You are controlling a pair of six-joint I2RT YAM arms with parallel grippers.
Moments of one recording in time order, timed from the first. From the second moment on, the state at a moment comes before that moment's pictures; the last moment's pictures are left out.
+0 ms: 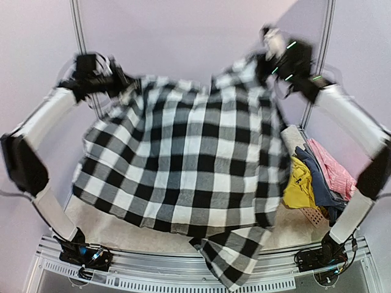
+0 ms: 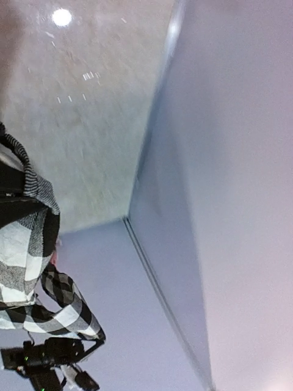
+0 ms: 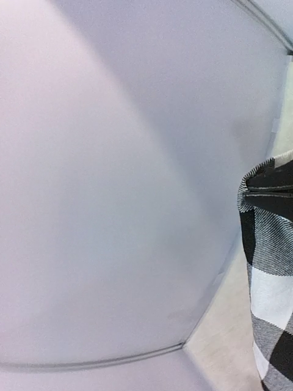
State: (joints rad) left arm -0.17 1.64 1.79 -0.39 0.51 -0.80; right arm 0.49 1.64 1.88 -0.15 0.12 -0.08
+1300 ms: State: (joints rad) left arm -0.28 1.83 1.33 -0.65 0.18 -0.37; right arm 0.56 1.83 1.50 -0.53 -0.08 0.34
